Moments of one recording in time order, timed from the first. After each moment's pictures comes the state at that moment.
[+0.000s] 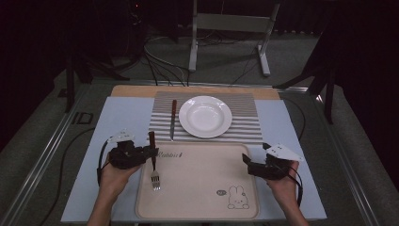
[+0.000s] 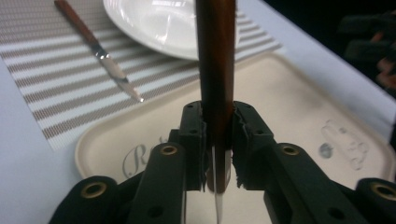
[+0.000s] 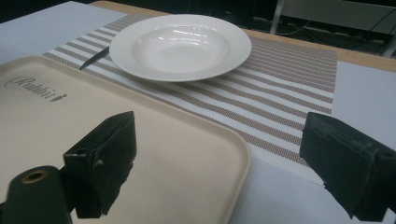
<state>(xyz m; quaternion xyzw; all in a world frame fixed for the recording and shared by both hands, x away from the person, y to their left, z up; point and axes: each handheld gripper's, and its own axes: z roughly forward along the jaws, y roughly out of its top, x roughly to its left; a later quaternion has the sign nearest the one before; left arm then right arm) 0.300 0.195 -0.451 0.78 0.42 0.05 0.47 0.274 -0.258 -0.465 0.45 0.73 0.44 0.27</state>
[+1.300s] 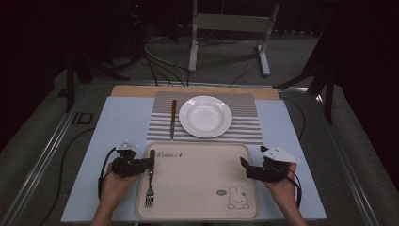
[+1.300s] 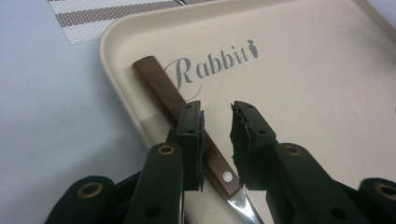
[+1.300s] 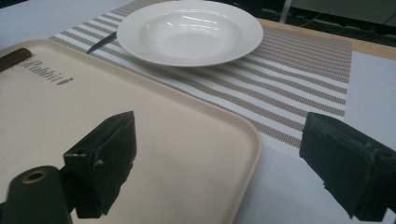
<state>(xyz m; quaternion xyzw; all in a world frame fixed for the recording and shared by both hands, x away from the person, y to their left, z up) 0.300 0.205 -0.501 0.78 0.48 0.03 0.39 0.271 -0.255 -0.473 0.44 0.75 0.43 0.26</state>
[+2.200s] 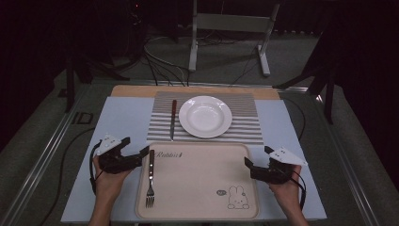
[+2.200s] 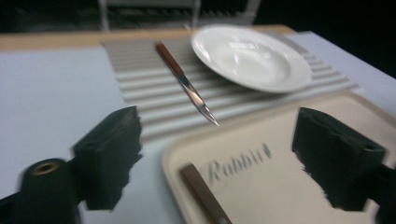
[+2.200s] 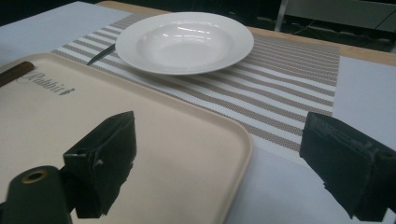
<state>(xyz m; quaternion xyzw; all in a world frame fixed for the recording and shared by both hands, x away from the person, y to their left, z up) 0.279 0.221 -0.450 0.69 0.48 0.23 0.49 0.263 -0.266 -0.468 0.45 0.73 0.45 0.26</state>
